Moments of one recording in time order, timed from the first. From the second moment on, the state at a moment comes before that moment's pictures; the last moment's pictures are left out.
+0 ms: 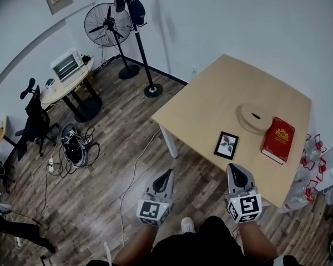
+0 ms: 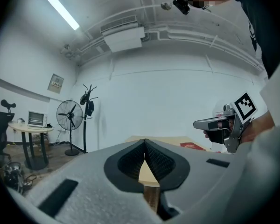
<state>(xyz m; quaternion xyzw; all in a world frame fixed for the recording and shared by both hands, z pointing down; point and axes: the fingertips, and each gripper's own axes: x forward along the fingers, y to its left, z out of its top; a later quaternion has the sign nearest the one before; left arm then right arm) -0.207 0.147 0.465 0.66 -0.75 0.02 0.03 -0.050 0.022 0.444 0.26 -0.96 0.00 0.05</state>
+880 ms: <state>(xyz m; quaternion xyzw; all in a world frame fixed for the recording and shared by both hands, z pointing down) -0.229 -0.066 0.484 0.75 -0.66 0.06 0.05 -0.051 -0.156 0.461 0.35 -0.93 0.02 0.08</state>
